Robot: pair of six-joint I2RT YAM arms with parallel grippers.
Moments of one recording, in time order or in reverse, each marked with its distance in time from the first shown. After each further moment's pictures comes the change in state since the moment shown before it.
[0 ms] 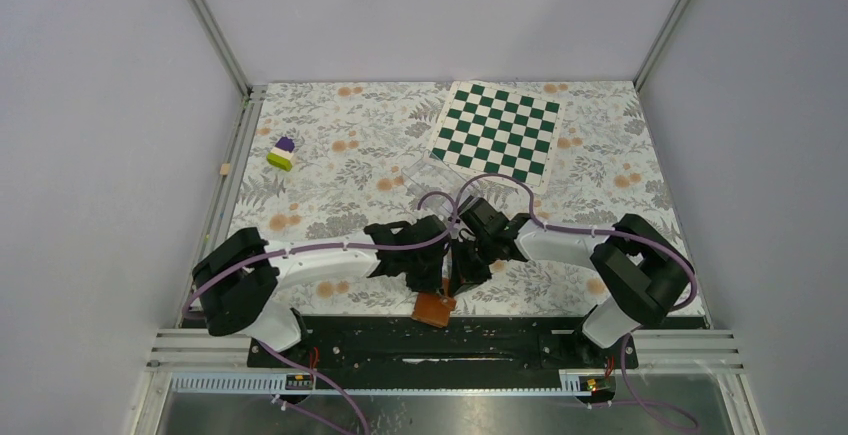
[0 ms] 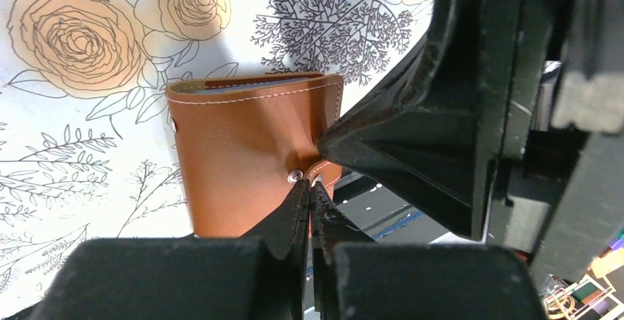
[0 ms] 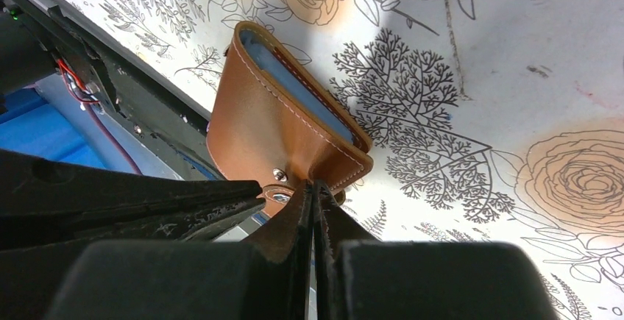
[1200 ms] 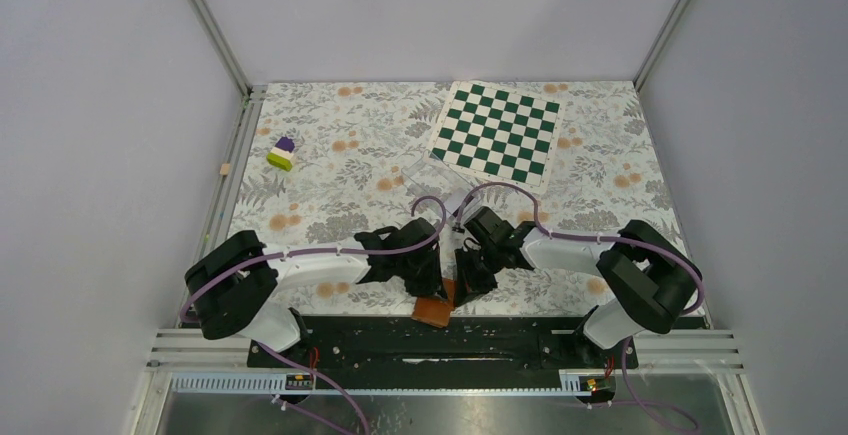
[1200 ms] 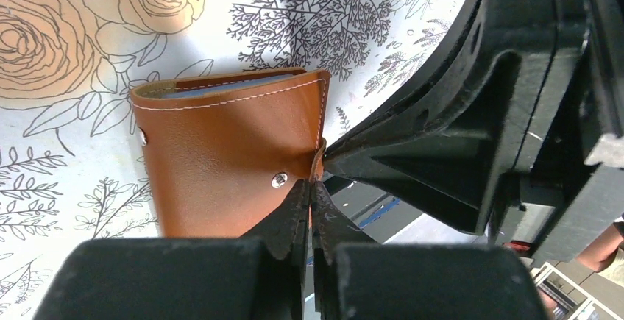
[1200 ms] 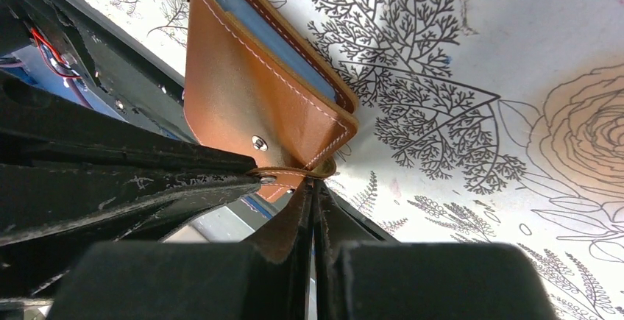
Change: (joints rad) left arm 0.040 -0.049 -0.146 0.216 0.123 -0.063; right arm 0.015 -0.050 -0.074 0.009 -0.026 0.004
